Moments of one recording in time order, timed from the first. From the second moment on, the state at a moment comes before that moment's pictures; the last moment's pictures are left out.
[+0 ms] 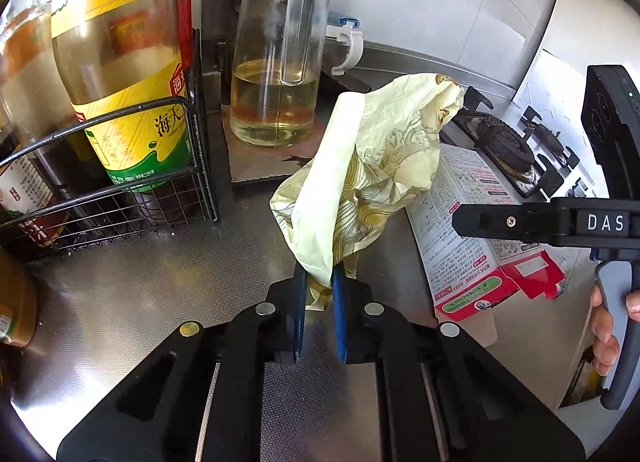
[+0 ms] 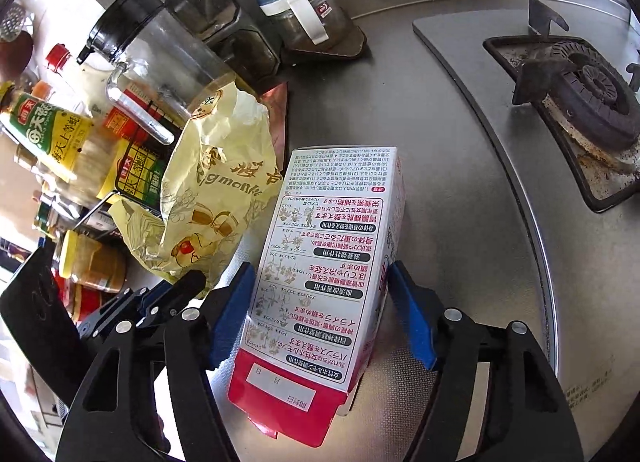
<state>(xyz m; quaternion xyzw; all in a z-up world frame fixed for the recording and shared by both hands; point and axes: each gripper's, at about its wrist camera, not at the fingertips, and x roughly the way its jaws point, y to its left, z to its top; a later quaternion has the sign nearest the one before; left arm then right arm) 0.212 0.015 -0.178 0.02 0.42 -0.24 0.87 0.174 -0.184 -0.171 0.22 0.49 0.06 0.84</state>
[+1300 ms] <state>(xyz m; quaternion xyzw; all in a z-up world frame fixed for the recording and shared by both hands) -0.145 0.011 -0.185 -0.04 0.44 -0.17 0.88 -0.140 -0.218 -0.213 0.20 0.50 0.15 0.83</state>
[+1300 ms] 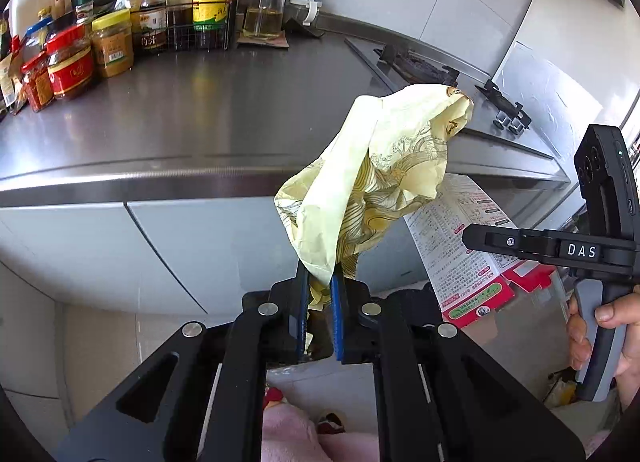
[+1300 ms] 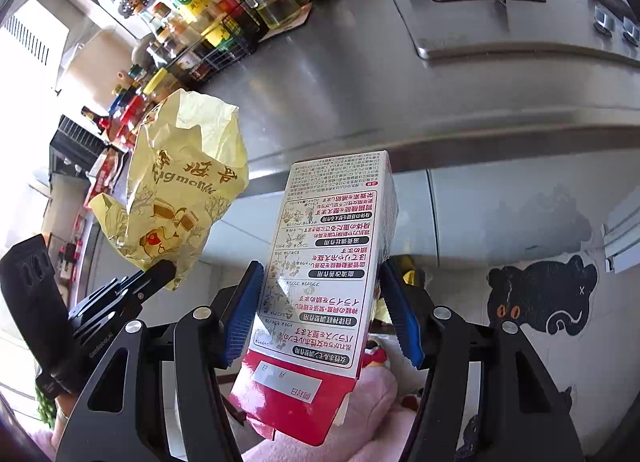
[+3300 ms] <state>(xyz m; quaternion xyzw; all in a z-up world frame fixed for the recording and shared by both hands) -0.097 0.015 -0.443 -0.08 0.63 -0.13 0.76 -0.039 -0.143 -0.480 0.24 0.67 0.06 0.70</state>
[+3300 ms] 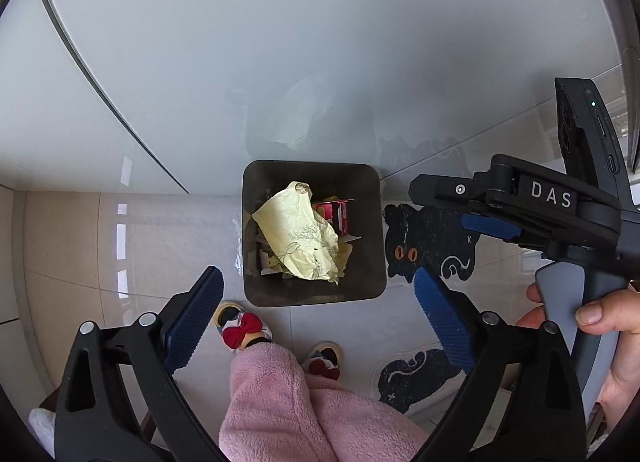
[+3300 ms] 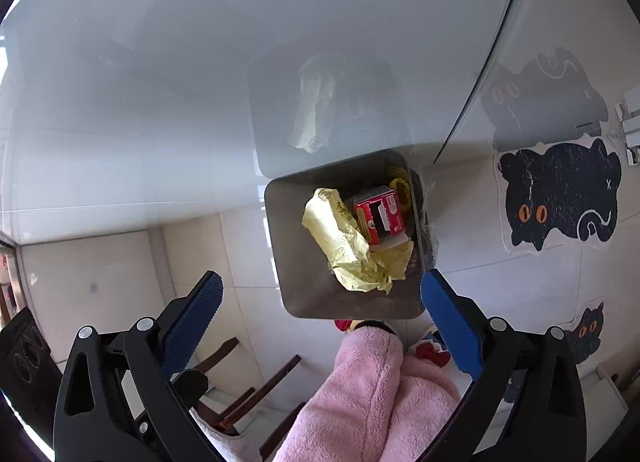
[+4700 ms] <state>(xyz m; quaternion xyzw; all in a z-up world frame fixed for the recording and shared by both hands) -0.141 0.012 -0.049 -0.02 0.39 -0.11 0.91 -0.140 -0.201 -0.059 0.05 0.39 0.01 0.92</state>
